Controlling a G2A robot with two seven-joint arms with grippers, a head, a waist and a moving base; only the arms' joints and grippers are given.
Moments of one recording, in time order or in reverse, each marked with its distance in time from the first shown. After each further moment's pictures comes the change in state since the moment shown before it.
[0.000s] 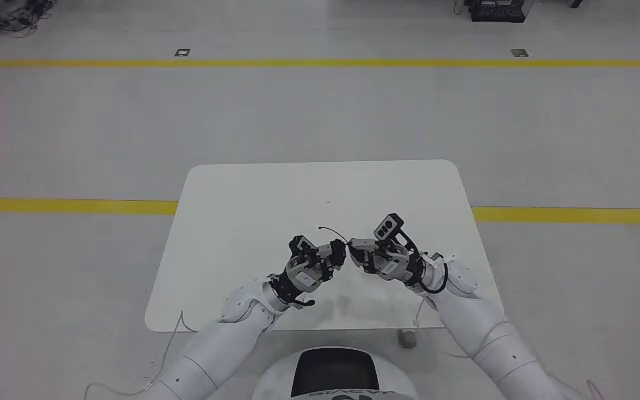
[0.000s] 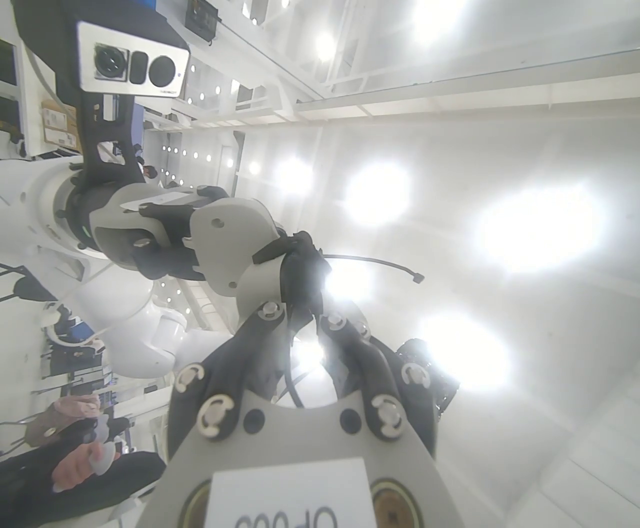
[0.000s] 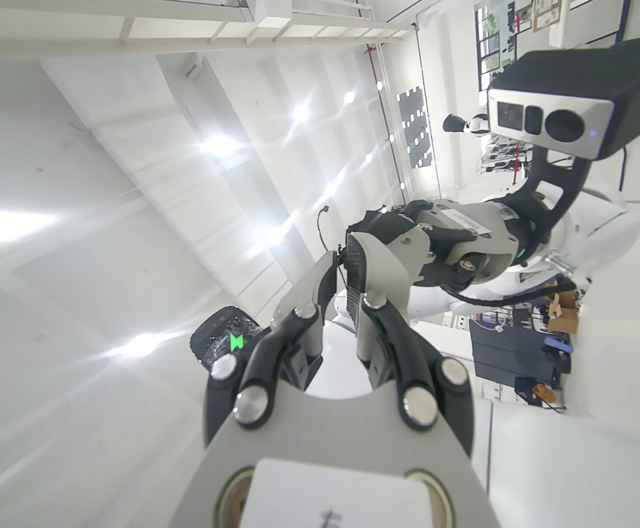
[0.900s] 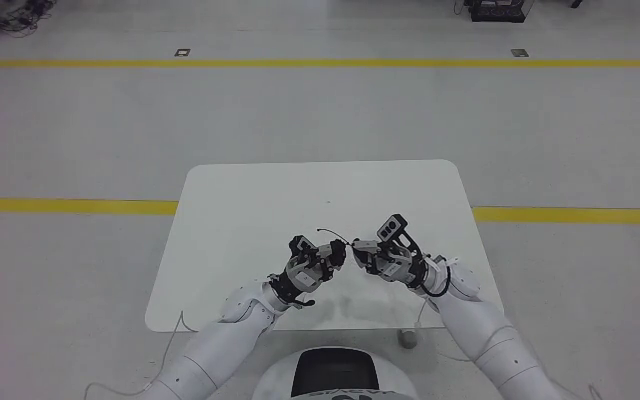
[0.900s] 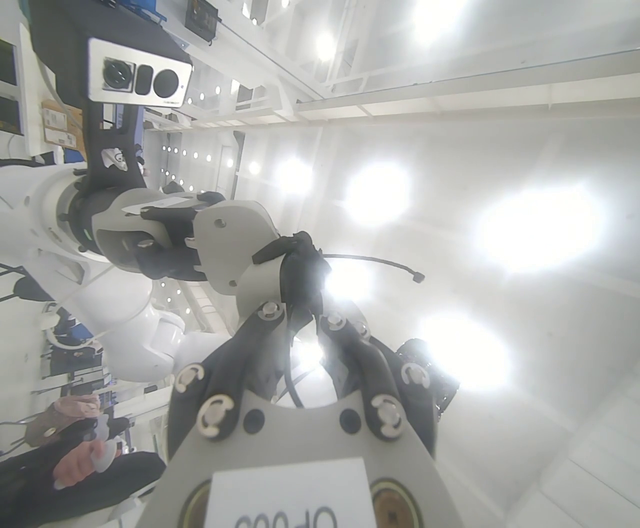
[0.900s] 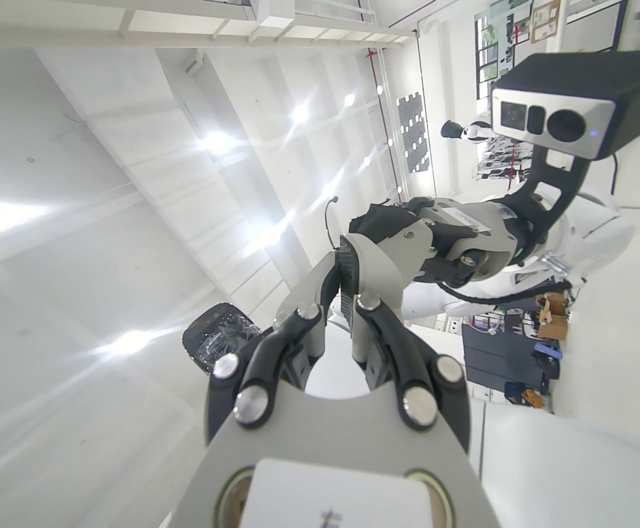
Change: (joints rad) left arm 0.000 0.000 0.000 0.000 0.000 0.000 0.000; right arm -0.031 -0.002 0.036 -0.025 -0.024 -0.019 -0.002
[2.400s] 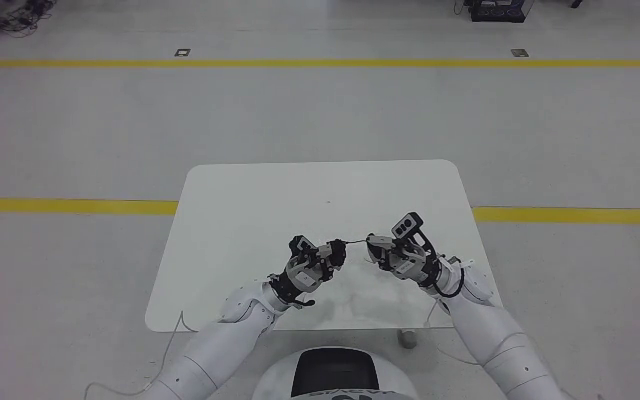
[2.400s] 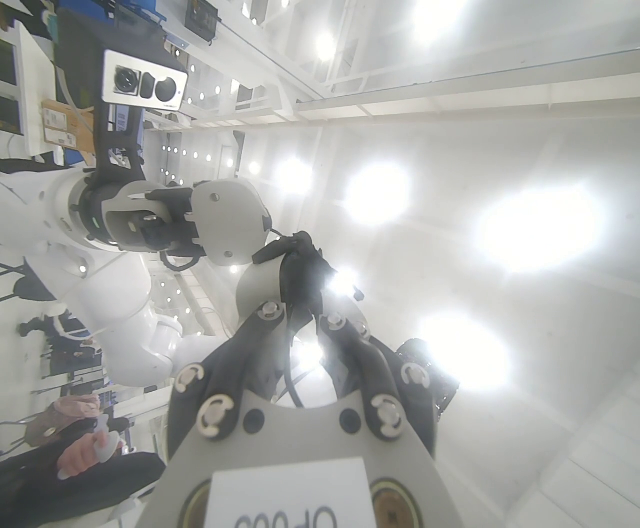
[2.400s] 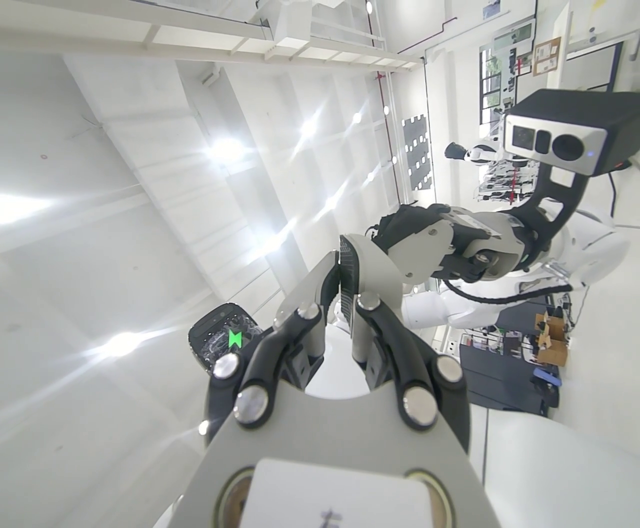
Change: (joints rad) left arm 0.000 0.000 0.000 0.000 0.000 0.000 0.000; right arm -0.052 0.009 0.092 -0.038 -0.009 0.001 -0.010
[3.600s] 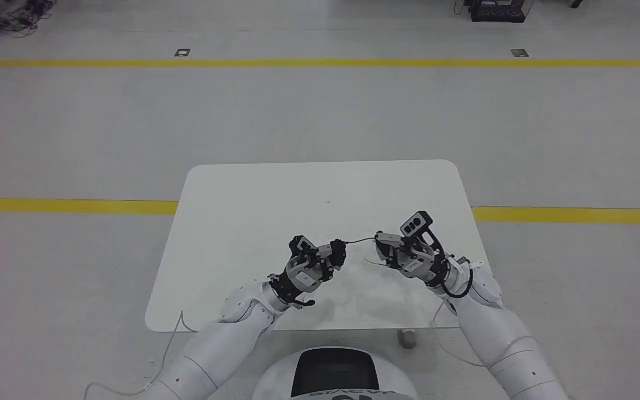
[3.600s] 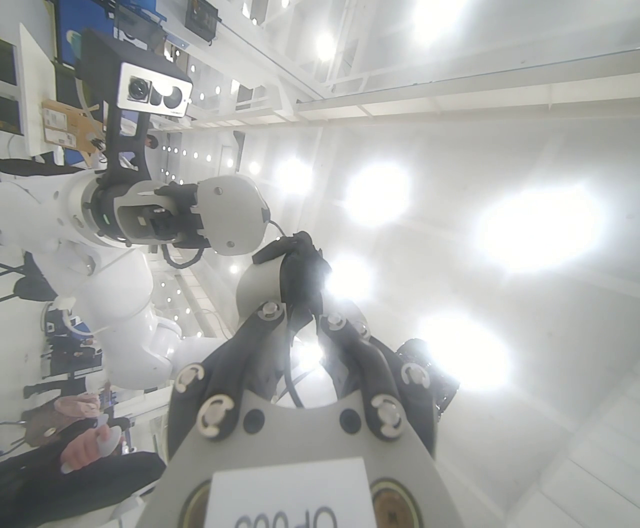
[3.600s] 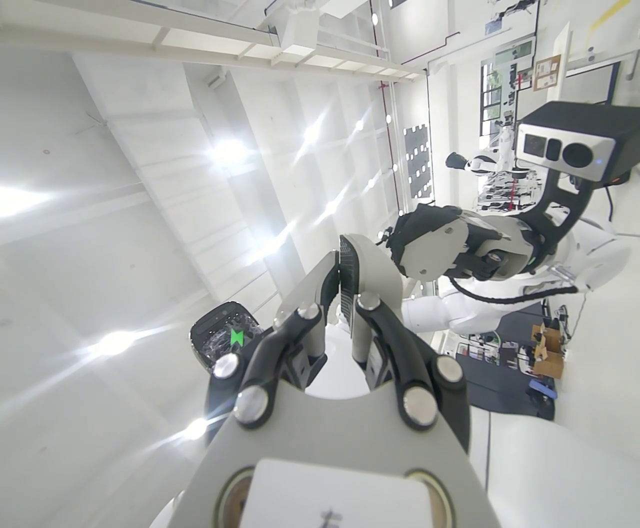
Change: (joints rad) left arm 0.000 0.000 0.000 0.000 0.000 0.000 0.000; right arm -0.032 0.007 0.056 -0.032 -0.007 0.005 -0.003
